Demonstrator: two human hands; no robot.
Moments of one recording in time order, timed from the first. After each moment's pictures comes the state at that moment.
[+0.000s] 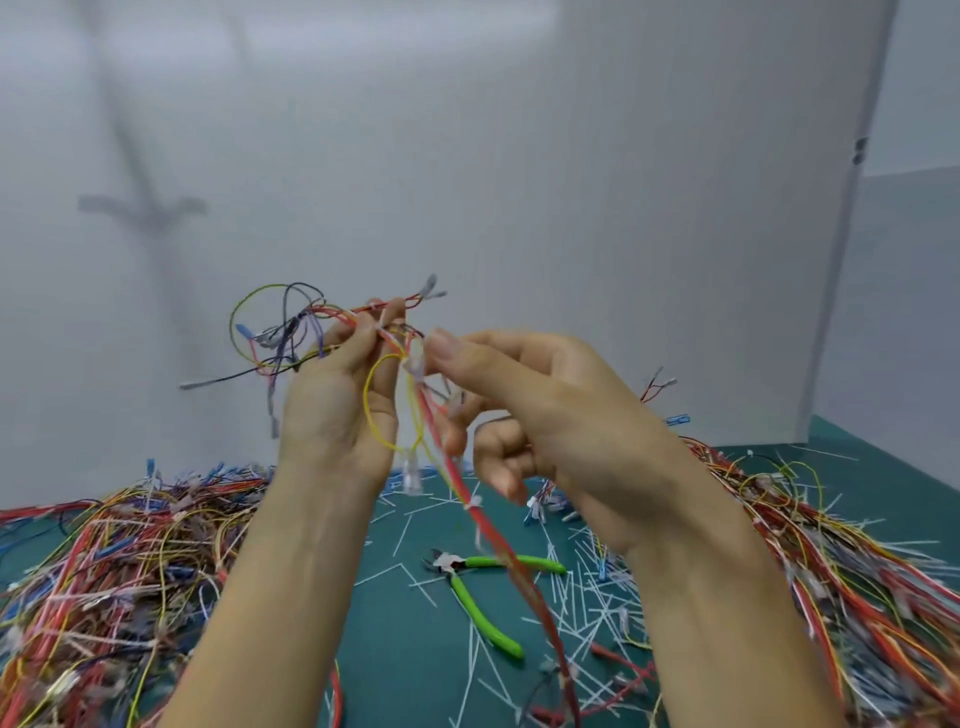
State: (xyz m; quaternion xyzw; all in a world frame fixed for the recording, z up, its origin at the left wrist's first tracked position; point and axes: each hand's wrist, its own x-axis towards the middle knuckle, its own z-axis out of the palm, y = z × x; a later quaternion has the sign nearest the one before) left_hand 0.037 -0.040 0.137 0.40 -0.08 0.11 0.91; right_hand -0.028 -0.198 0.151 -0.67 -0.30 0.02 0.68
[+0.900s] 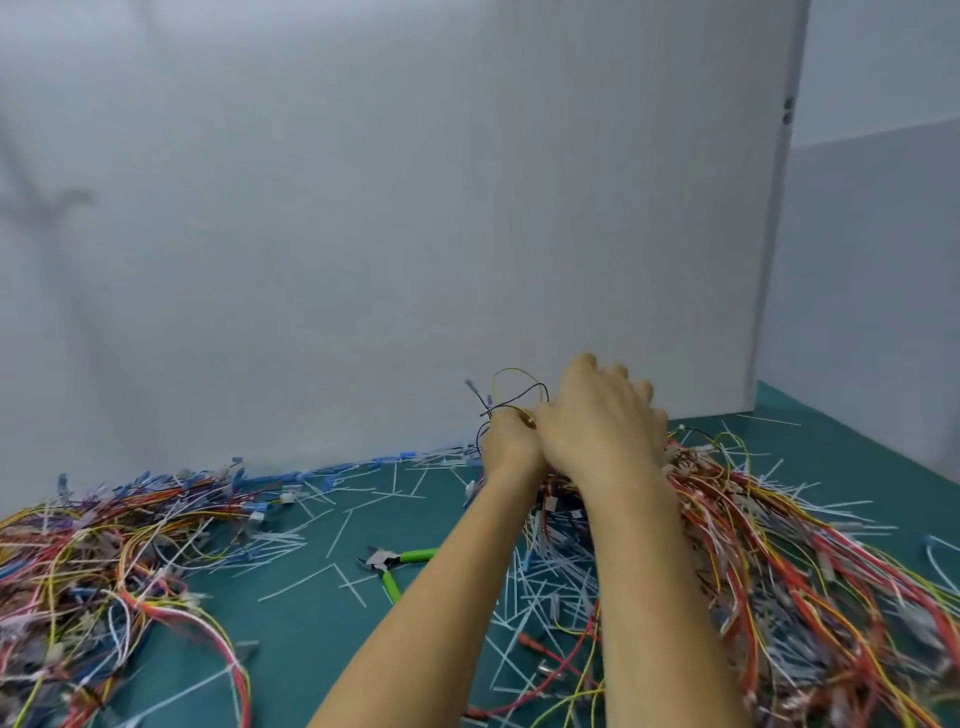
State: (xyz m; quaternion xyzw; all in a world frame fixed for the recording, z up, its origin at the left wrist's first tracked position) left_hand 0.121 -0.219 0.035 0.76 0.06 0.03 0.65; right_hand 0.043 -0.272 0.096 -0.95 0.14 -0.19 0.21
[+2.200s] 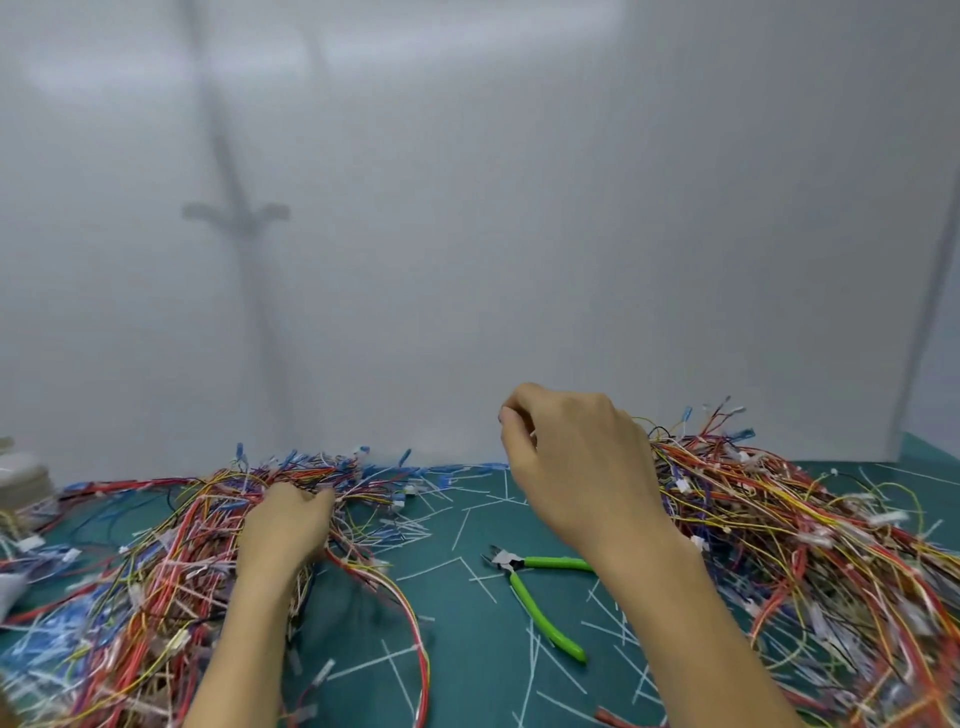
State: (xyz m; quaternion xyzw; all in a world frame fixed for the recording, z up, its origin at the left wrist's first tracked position) left_hand 0.058 0.099 0.023 0.90 0.27 0.16 0.31; right_hand 0.010 -0.160 0.106 -0.90 -0.18 -0.33 0.22
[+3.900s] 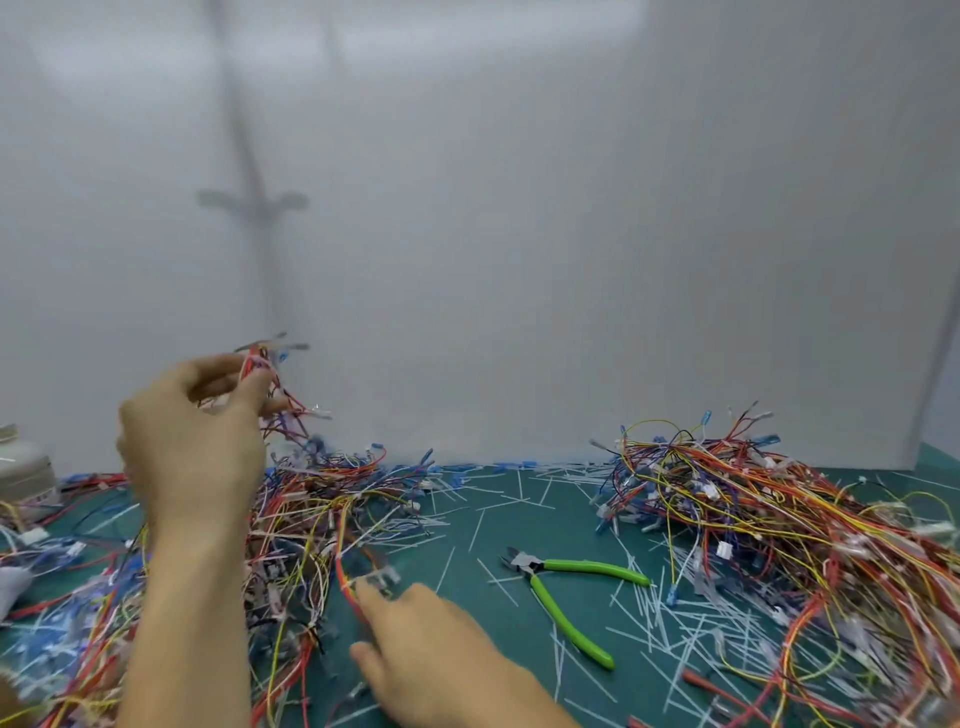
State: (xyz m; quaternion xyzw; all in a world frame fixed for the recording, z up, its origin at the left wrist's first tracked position) left_hand 0.008 0.107 0.109 0.67 0.12 0.51 0.52; right_hand 0.001 -0.050 -0.007 -0.91 -0.33 0.08 0.22
